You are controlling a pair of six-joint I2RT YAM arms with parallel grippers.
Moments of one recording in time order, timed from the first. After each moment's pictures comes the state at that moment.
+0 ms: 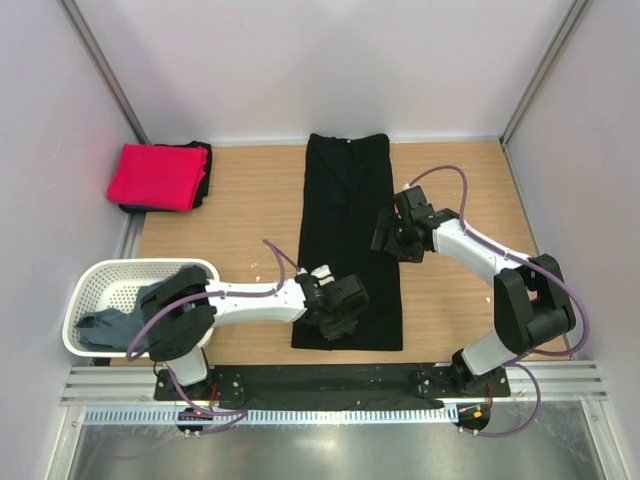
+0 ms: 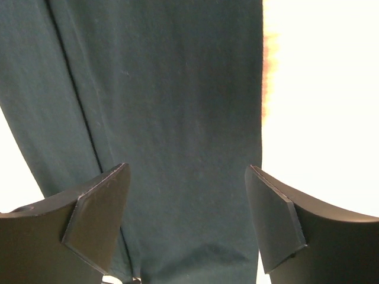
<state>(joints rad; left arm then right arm) -1.20 1.69 1.04 -0.57 -0.13 -1.56 0.39 1.54 1.00 -0.50 -0.02 0.62</state>
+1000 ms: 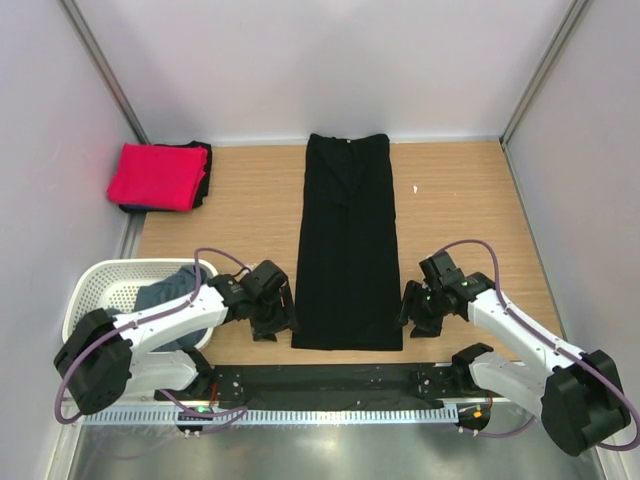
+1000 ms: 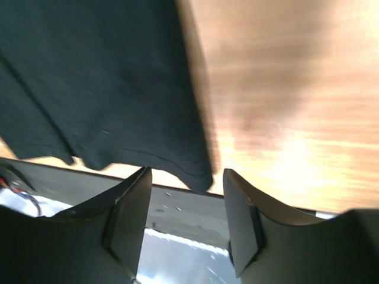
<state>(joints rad) -0.83 1.19 0.63 -0.64 0.11 -1.08 0.41 0.98 0.52 -0.78 -0.25 0.76</state>
